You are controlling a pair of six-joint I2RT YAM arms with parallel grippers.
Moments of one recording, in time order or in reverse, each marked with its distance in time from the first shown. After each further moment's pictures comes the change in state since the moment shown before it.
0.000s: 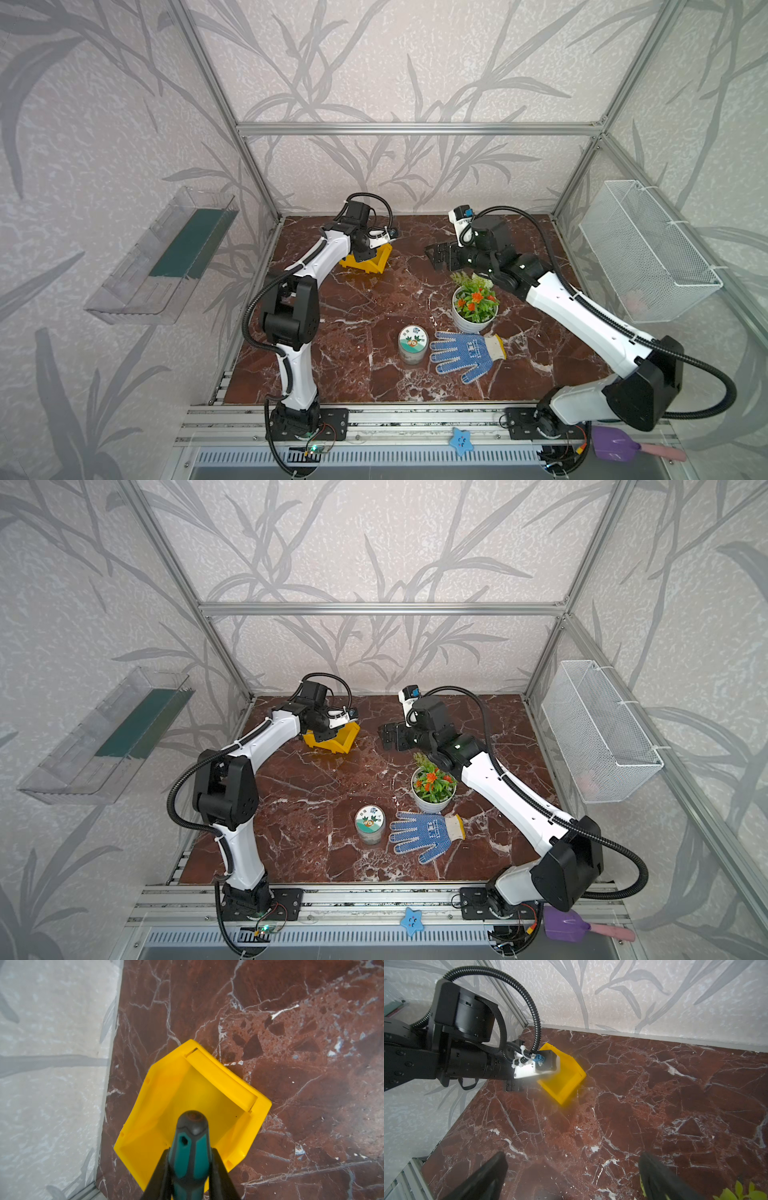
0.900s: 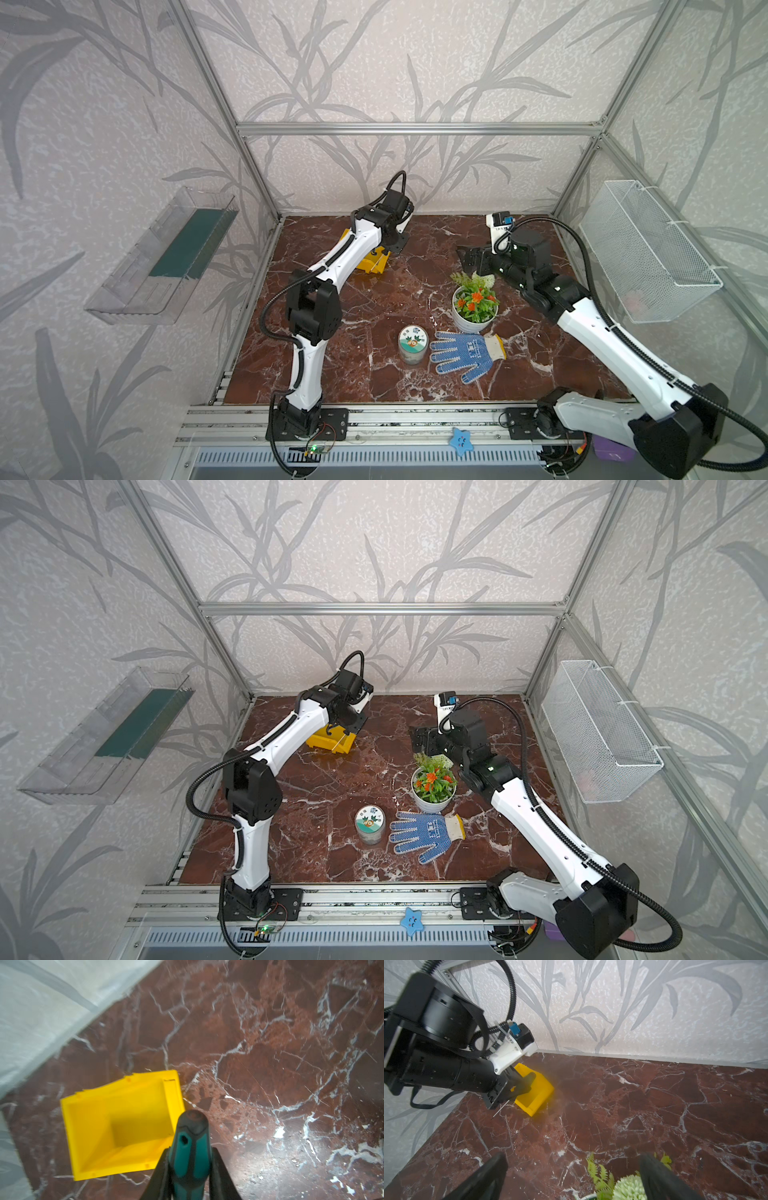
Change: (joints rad) left arm -0.192 0.111 0.406 -0.319 -0.220 -0.874; right arm -0.122 -0.240 -0.219 0.094 0.047 -0.046
